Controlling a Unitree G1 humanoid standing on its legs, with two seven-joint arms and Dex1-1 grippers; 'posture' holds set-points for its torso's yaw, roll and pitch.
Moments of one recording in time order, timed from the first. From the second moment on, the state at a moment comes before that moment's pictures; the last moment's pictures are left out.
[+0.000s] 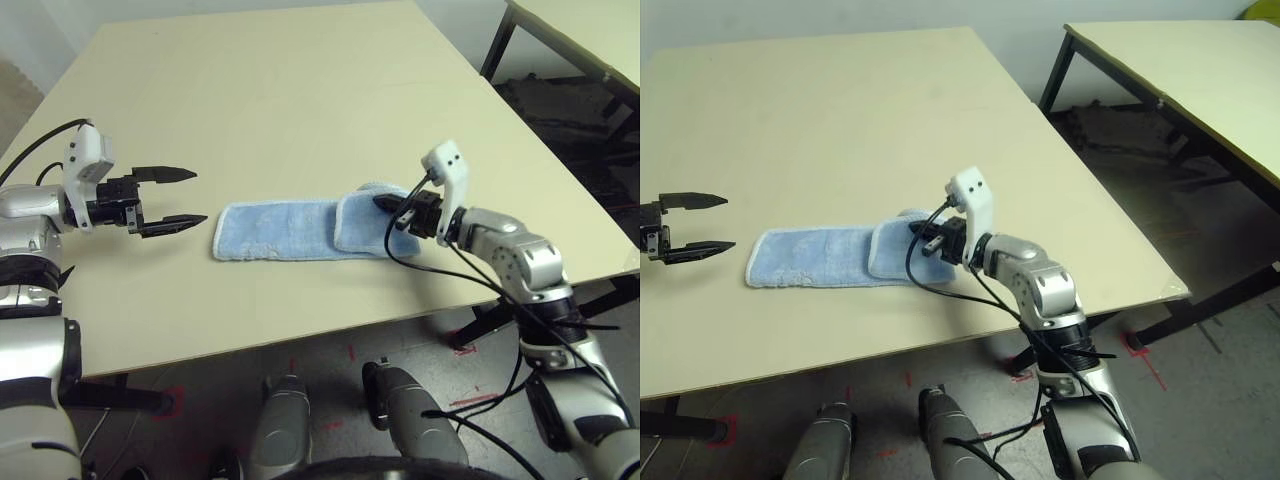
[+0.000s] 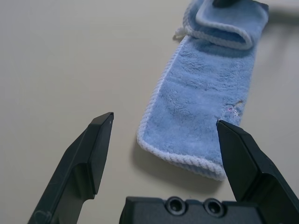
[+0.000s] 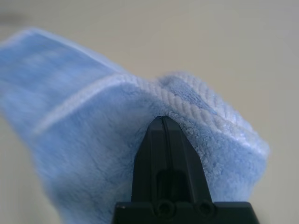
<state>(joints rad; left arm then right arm) -0.78 0.96 -0.01 1.06 -0.42 -0.37 -1.61 -0.51 -0.33 0.10 0.11 0.31 0.60 0.61</state>
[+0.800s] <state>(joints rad) -0.78 0.96 -0.01 1.06 -0.42 -0.37 -1.61 -0.56 -0.36 -0.06 -0.02 0.44 0.68 0.64</state>
